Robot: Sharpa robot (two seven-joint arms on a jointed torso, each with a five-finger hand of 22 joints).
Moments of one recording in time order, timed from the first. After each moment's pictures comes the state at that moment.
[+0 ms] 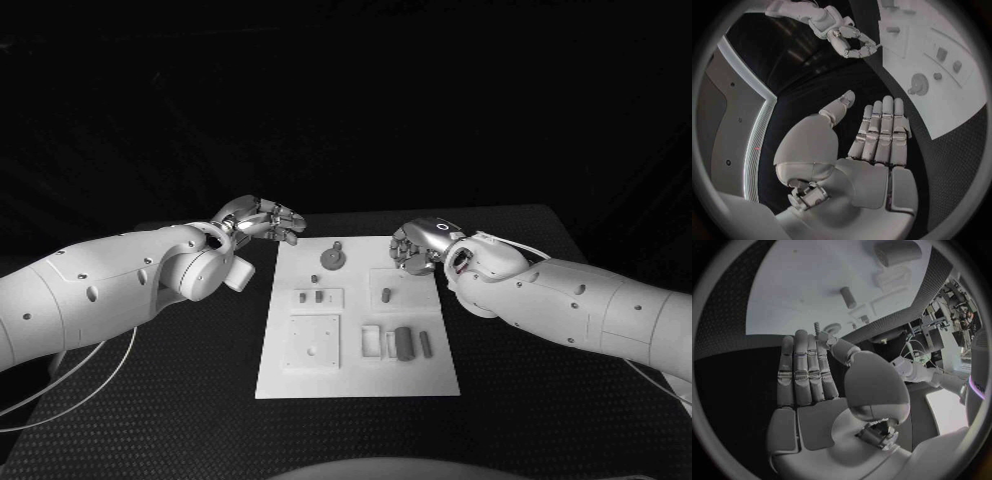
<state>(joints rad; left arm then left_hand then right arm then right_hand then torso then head) 1.23 -0.80 -0.12 1.28 -0.34 -0.22 0.18 1.06 -0.07 0.52 -0.27 0.05 0.85 0.18 0.29 0.50 1.07 0.15 0.07 0.23 0.92 0.11 0.55 0.47 0.01 0.91 0.01 0.06 0.89 1.17 -0.54 -0.17 1.14 -1.52 -0.42 -0.03 1.19 -0.06 0.68 -0.29 0.15 1.01 0.11 0.40 0.45 1.23 0.08 0.23 0.17 1.22 -0.01 0.51 0.82 0.26 1.00 0.16 0.11 1.31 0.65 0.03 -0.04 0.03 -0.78</state>
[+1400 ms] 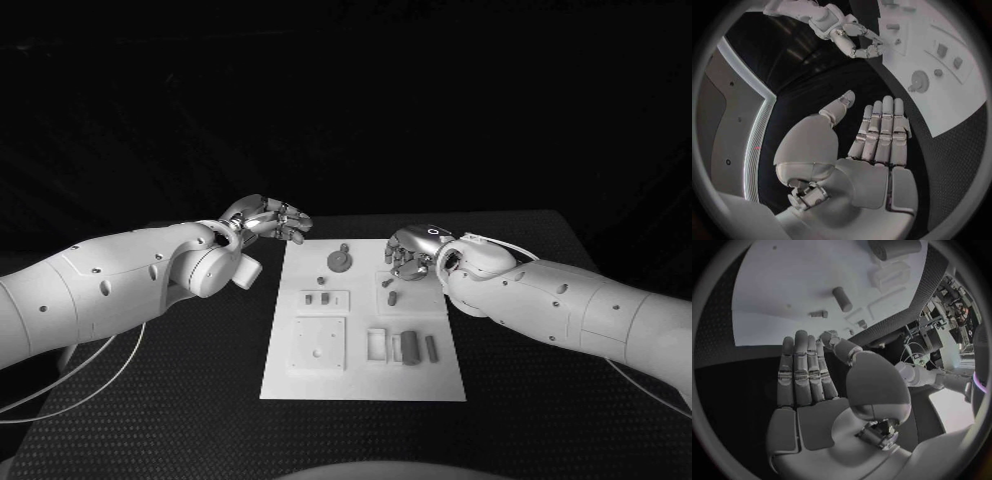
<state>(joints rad) 1.23 -0.79 -0.12 1.27 -0.33 -0.22 0.18 1.06 -0.07 0.52 -0.27 0.05 0.84 0.18 0.29 0.50 1.07 0.15 0.07 0.23 0.92 0.11 0.55 0.48 0.01 0.91 0.01 0.06 0.89 1.17 -0.44 -0.17 1.01 -1.51 -0.30 -0.01 1.15 -0.12 0.66 -0.27 0.15 0.93 0.15 0.35 0.45 1.21 0.10 0.19 0.19 1.19 0.01 0.50 0.81 0.26 0.97 0.18 0.09 1.31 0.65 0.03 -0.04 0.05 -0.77</state>
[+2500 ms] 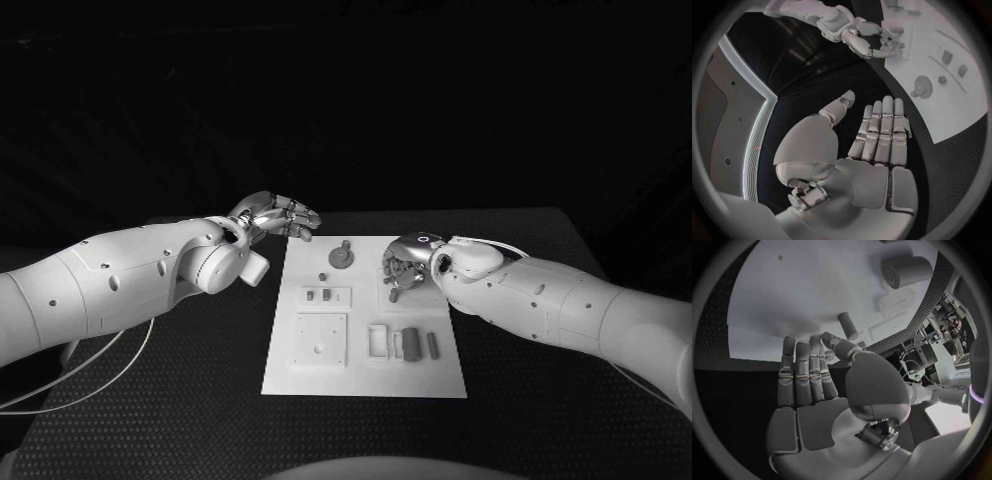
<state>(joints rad) 1.23 -0.78 -0.12 1.28 -0.33 -0.21 0.17 1.06 -0.07 0.52 -0.27 0.05 0.84 0.18 0.29 0.50 1.07 0.15 0.07 0.23 0.92 0.11 0.55 0.48 0.01 0.91 0.01 0.06 0.88 1.17 -0.36 -0.23 0.88 -1.57 -0.23 0.08 1.16 -0.11 0.64 -0.25 0.15 0.93 0.15 0.33 0.48 1.11 0.04 0.47 0.85 1.10 -0.05 0.95 0.93 0.26 0.98 0.14 0.37 1.31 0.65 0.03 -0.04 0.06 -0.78</state>
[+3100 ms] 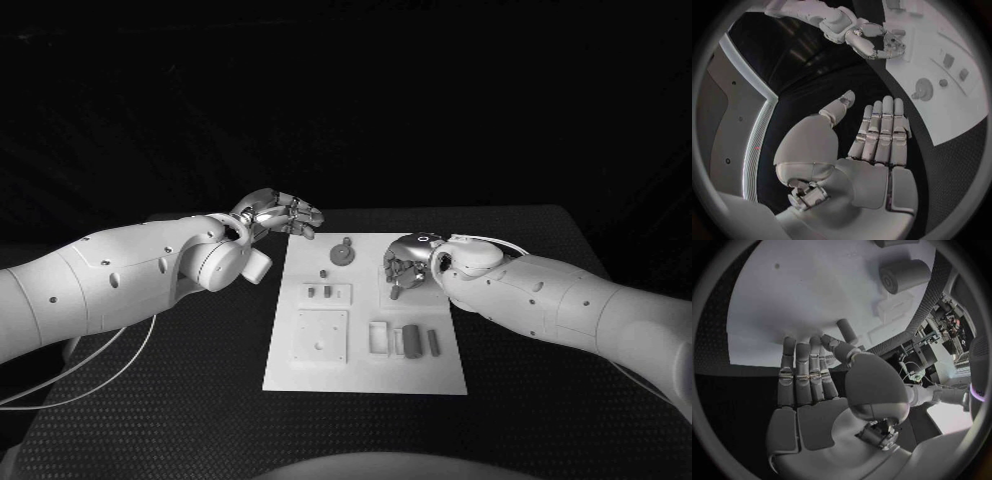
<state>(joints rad) 1.23 -0.78 -0.12 1.29 -0.33 -0.21 0.17 1.06 -0.07 0.52 -0.27 0.05 0.84 0.18 0.29 0.50 1.07 0.15 0.07 0.23 0.92 0.11 0.55 0.48 0.01 0.91 0.01 0.06 0.88 1.16 -0.35 -0.23 0.85 -1.57 -0.19 0.09 1.14 -0.08 0.65 -0.24 0.15 0.93 0.15 0.33 0.49 1.11 0.04 0.47 0.89 1.08 -0.05 0.99 0.91 0.26 0.96 0.14 0.40 1.31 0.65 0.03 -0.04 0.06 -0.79</state>
